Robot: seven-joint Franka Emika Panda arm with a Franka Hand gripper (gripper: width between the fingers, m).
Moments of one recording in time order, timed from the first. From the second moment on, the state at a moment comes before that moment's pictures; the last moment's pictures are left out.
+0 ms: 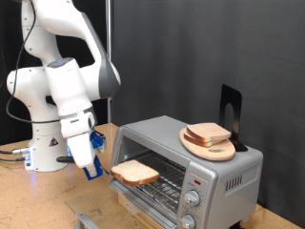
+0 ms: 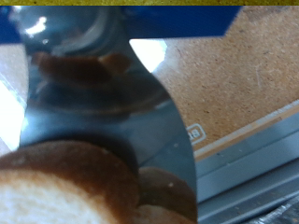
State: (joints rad) arm 0.02 -0.13 -0.10 -2.70 0.49 2.80 -0.78
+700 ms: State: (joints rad) arm -0.04 -0.20 0.00 -2.76 0.19 2.77 -0.52
